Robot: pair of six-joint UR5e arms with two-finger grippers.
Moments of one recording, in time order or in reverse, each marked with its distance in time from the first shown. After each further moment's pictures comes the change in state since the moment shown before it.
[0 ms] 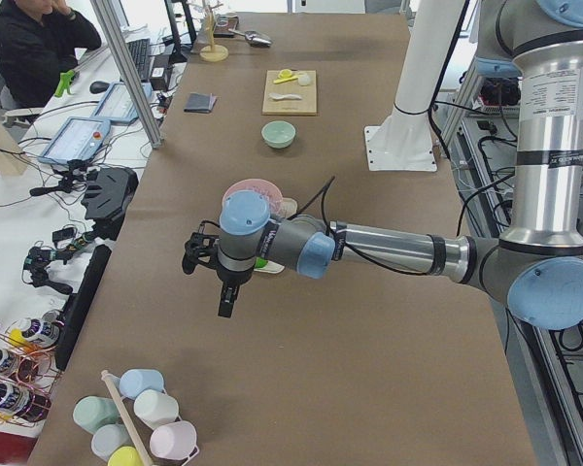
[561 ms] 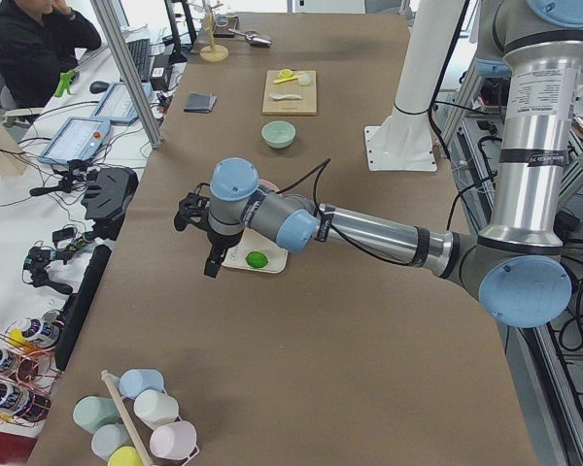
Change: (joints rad) left arm 0.092 -0.113 -0.038 -0.097 -0.026 -0.170; right arm -0.008 0.040 0.008 0.000 0.007 -0.007
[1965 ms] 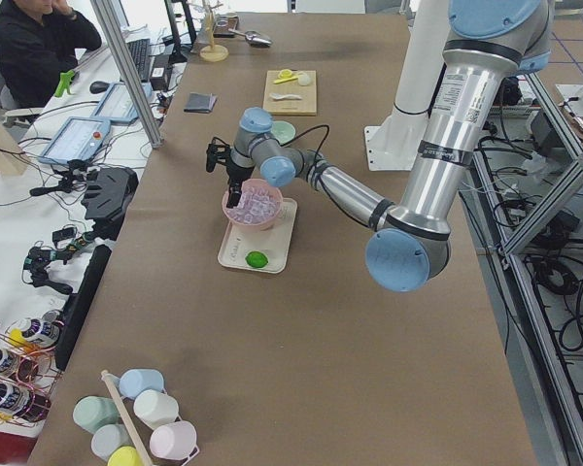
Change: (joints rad) left arm 0.534 -0.172 0.004 -0.005 0.519 -0.717; right arm -0.026 0.044 -0.076 0.091 0.089 0.023
